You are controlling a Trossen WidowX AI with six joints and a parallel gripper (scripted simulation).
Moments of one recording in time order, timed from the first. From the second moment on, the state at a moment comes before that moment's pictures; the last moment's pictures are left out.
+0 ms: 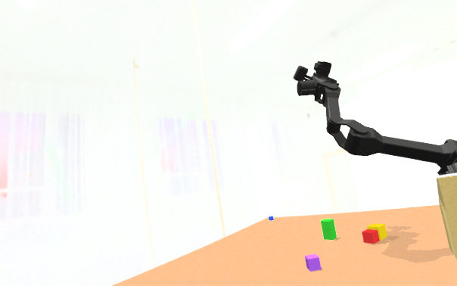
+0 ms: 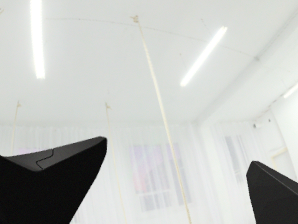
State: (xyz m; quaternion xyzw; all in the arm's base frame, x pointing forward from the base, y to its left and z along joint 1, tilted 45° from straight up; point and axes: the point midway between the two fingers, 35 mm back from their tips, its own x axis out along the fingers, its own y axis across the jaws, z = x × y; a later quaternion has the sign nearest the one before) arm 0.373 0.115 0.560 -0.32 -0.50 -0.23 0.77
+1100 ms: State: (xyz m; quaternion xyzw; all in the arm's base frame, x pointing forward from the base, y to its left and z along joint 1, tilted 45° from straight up) arm 0.019 0.047 0.644 -0.11 -0.66 -0.44 0.60
